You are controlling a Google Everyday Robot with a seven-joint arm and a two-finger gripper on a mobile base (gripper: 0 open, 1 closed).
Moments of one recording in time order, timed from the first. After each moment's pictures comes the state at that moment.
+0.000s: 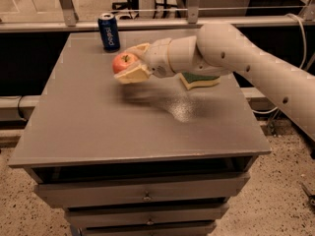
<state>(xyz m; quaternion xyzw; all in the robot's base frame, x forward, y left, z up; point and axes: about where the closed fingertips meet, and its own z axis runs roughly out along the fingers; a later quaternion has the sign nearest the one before) 0.648 0.064 0.896 -0.54 0.62 0.25 0.52</state>
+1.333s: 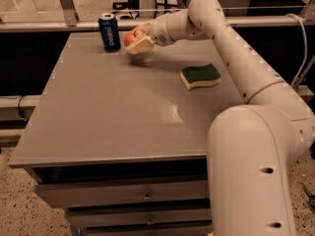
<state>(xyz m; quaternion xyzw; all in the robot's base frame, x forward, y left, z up) 0.824 0.042 0.884 -0.55 0.64 0.22 0.50</state>
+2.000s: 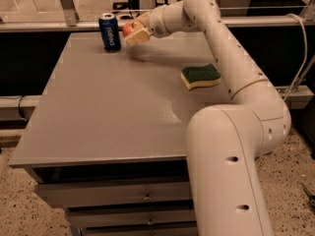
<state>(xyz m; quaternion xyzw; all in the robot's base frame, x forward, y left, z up) 0.858 0.048 0.903 -0.54 0.64 0.20 0.52</state>
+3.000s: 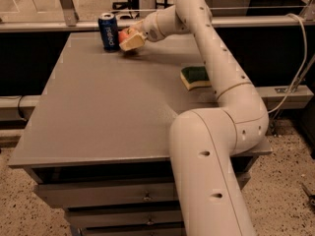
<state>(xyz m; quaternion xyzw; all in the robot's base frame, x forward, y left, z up) 0.864 0.068 0.873 -0.53 0.66 0.23 0.47</state>
